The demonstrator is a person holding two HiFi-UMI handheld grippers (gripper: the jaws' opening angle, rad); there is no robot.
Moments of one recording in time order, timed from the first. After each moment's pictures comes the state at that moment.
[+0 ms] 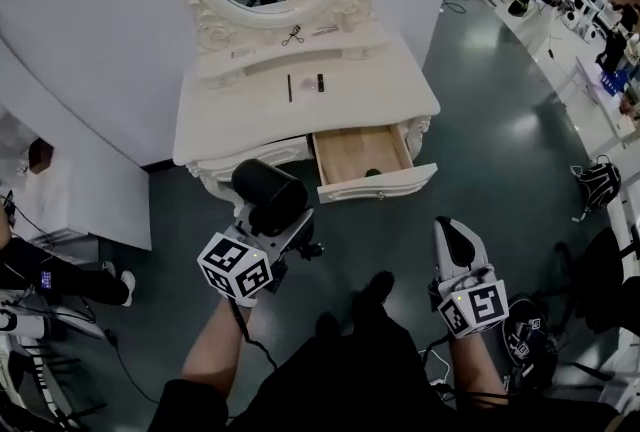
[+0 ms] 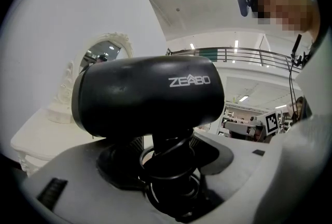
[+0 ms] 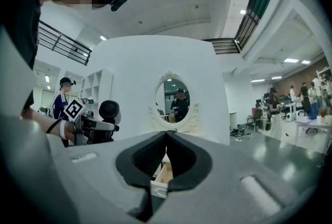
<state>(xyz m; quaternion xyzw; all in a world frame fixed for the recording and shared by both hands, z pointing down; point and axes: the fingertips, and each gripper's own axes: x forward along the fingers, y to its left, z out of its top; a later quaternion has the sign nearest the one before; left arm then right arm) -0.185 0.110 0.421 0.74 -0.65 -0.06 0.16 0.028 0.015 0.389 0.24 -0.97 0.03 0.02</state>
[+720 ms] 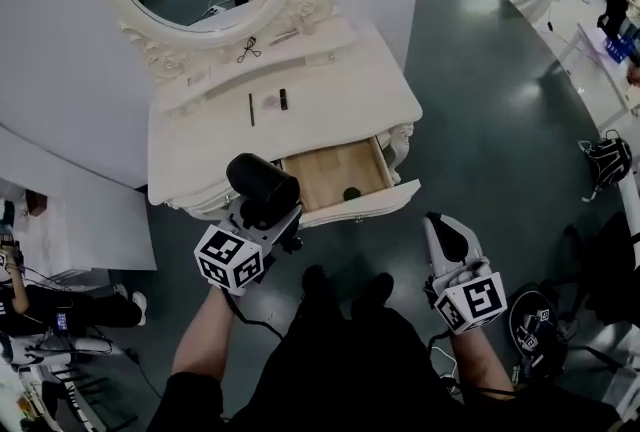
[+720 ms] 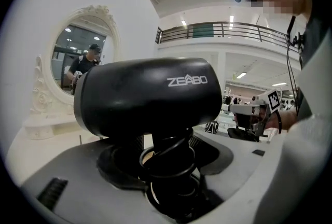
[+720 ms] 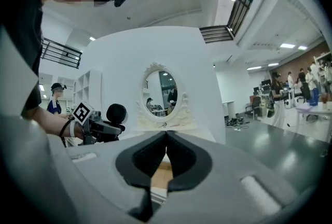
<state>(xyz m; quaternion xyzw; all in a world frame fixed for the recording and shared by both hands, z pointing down) -0.203 -0.068 0.474 0.76 -0.62 0.07 0.18 0.023 -0.147 0.433 0.24 -0.97 0.09 0.05</state>
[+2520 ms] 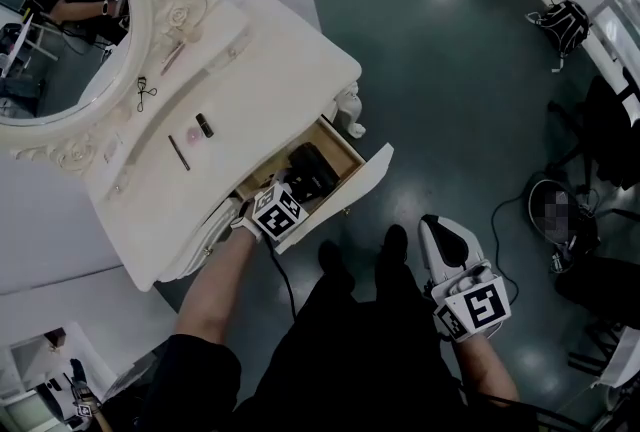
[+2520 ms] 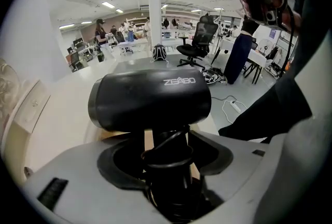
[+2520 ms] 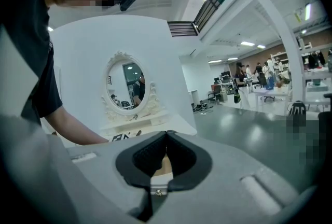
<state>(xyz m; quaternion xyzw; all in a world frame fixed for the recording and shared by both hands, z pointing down) -0.168 -0.195 0.775 0.83 -0.25 0.48 0.15 0.041 -0.165 0.501 0.42 -0.89 0.17 0.08</state>
